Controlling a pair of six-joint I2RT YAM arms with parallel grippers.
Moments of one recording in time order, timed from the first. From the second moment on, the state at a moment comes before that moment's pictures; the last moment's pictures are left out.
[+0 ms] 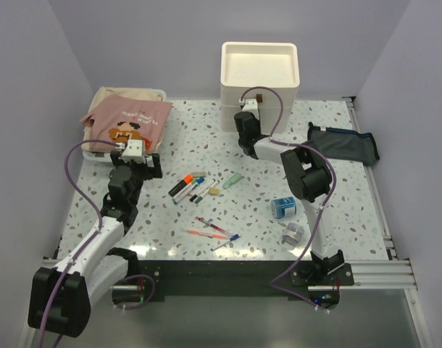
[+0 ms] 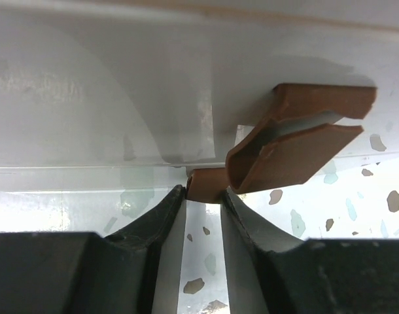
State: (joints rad) left arm -0.19 0.92 0.38 0.41 -0.17 0.01; right arm 0.49 2.29 1.58 0.19 0.66 0.11
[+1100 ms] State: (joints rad) left arm -0.19 0.91 0.36 0.43 -0.12 0.00; right arm 0.56 1.91 1.11 0.09 0.58 0.25
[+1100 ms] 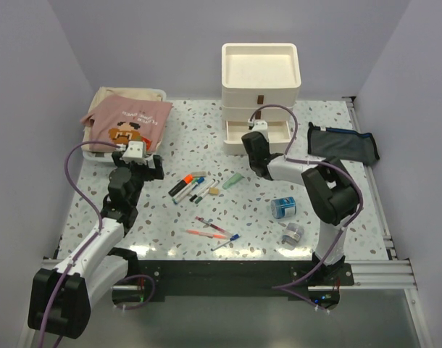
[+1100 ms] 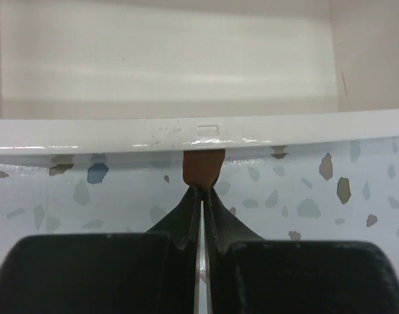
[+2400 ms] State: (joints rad) left arm -0.20 0.94 0.80 -0.18 0.26 0.28; right arm 0.58 1.35 1.11 -0.55 -0.05 -0.42
